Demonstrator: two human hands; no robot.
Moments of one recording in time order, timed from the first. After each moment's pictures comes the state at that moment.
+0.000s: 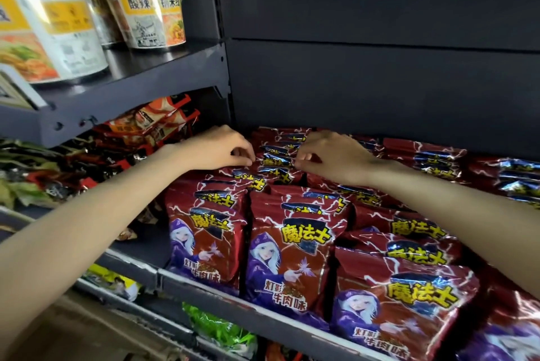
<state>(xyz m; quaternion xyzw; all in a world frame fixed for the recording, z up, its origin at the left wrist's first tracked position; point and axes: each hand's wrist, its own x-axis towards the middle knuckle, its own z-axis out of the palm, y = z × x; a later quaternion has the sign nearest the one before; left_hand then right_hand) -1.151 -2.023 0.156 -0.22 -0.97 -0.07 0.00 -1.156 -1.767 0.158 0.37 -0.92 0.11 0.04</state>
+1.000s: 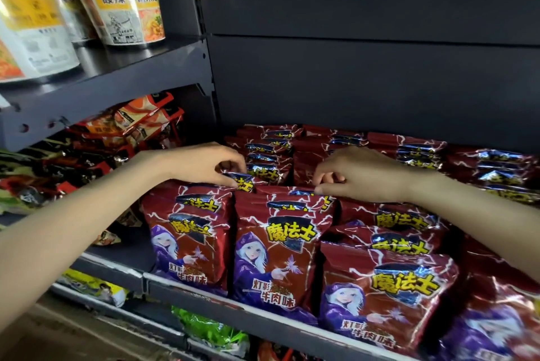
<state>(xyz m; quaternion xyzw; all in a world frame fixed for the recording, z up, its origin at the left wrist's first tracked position) -1.136 -2.021 0.151 -0.26 -0.95 -0.12 -0.12 -1.132 -1.717 0.159 0.40 -0.91 0.06 -0.02</state>
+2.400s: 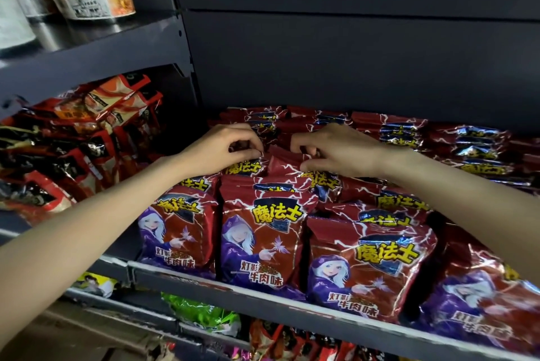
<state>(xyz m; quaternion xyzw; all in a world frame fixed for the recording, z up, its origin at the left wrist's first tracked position) -1.138 -1.972 0.122 -0.32 -0.90 -0.28 0.08 -1.137 -1.717 0.153 0.41 -0.91 0.09 0.00</state>
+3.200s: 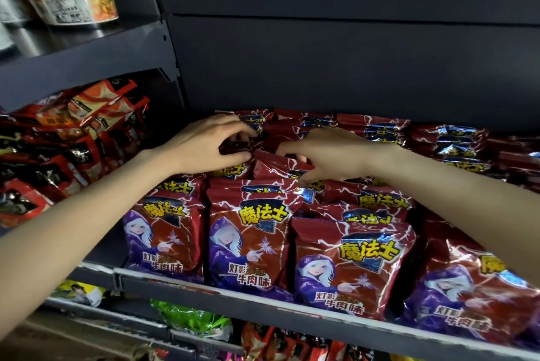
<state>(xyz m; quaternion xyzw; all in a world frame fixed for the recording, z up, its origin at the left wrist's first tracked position) -1.136 -1.969 0.145 -0.31 -0.94 -0.12 0.09 -1.122 -1.720 0.170 0.39 -0.92 -0.05 -0.03</state>
